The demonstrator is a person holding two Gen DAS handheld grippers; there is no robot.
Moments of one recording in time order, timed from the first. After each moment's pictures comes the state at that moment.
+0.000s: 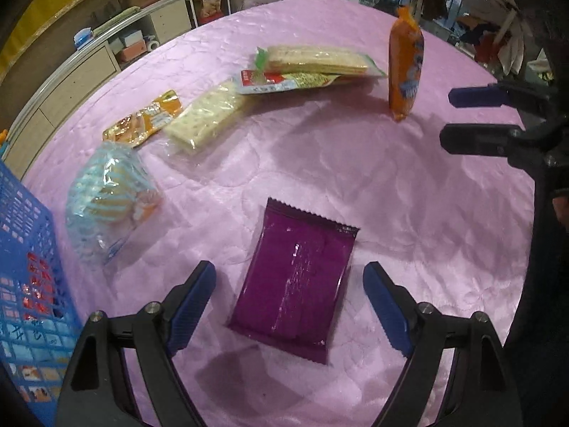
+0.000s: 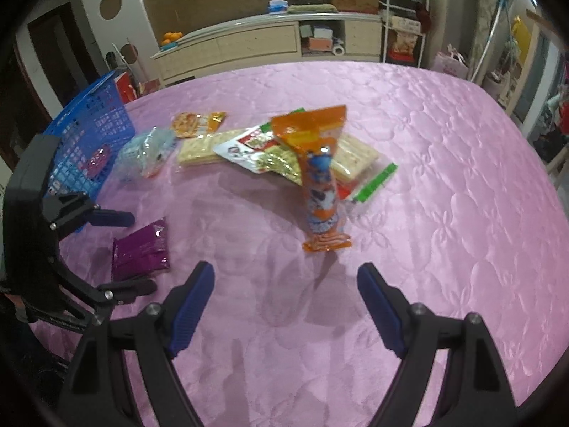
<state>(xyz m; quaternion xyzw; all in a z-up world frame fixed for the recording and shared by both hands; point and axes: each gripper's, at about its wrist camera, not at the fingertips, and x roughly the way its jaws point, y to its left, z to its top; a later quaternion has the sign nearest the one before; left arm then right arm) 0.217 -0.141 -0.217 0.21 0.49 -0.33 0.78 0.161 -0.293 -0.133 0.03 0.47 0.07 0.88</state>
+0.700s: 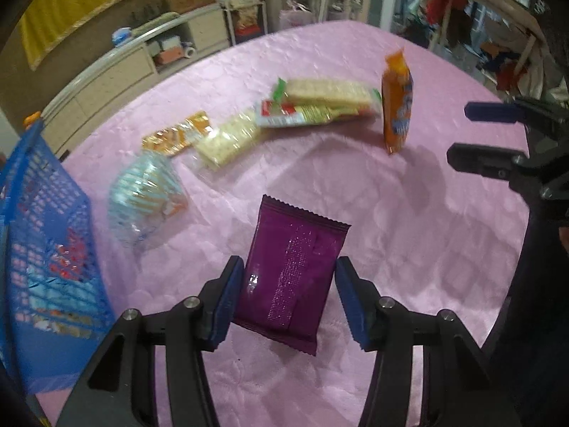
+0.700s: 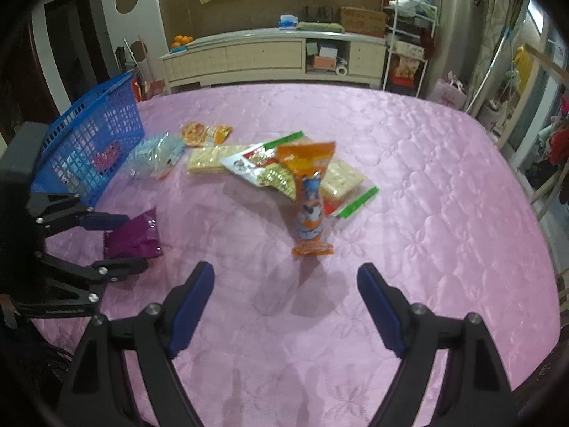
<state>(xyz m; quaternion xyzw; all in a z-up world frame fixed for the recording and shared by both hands) 0.177 -0.142 -0.171 0.18 0.47 -0.26 0.83 0.141 -0.295 -0.101 -0.02 0.44 0.07 0.90</state>
